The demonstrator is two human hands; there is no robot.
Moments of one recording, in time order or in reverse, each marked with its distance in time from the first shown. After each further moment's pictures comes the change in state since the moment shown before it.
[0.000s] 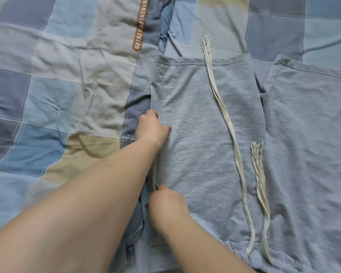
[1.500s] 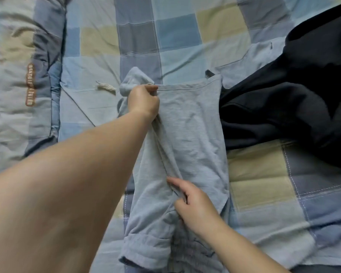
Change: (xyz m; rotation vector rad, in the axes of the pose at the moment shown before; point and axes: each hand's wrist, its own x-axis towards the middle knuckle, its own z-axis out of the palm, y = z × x) left_hand -0.101 0.304 0.081 -0.259 0.045 0.306; right_hand -0.212 0.240 -0.084 1.013 0.436 0.153
